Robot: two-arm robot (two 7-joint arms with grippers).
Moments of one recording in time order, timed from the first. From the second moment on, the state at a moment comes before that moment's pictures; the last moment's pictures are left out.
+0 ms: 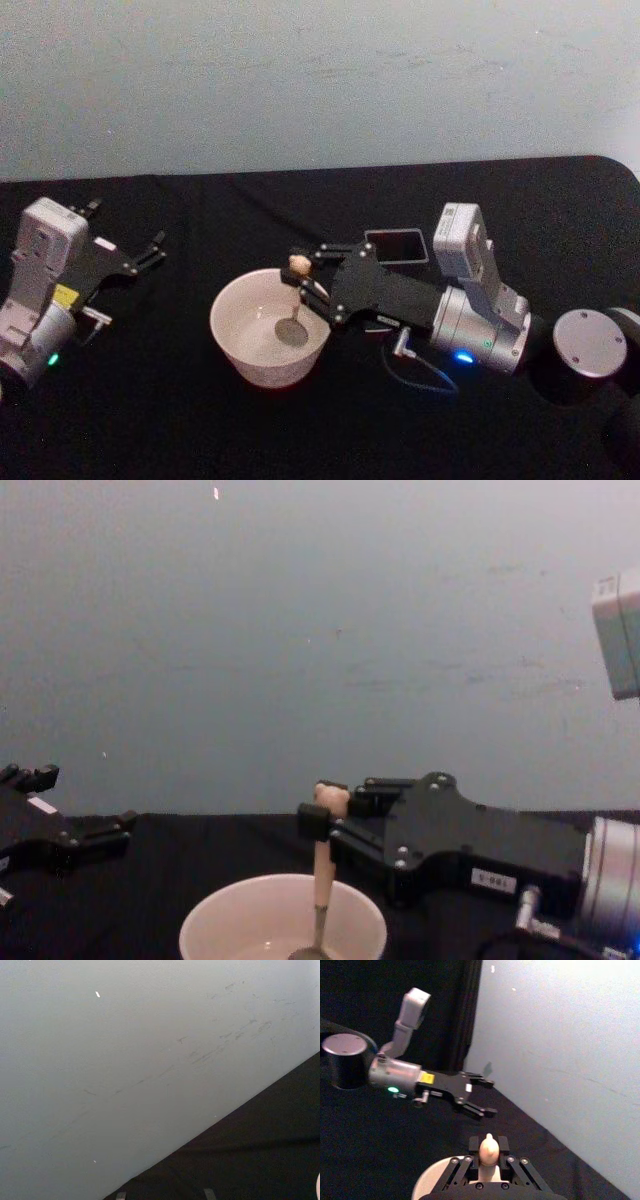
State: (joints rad) left arm -0.20 0.60 0.45 -1.41 -0.25 -0.12 0.03; right arm 0.35 0.37 -0.56 -1.32 0.34 -0.29 0.70
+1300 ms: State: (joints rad) left arm -0.20 0.60 0.45 -1.41 -0.25 -0.12 0.03; right arm 0.40 0.30 -0.55 -1.25 0.31 -0.28 0.64
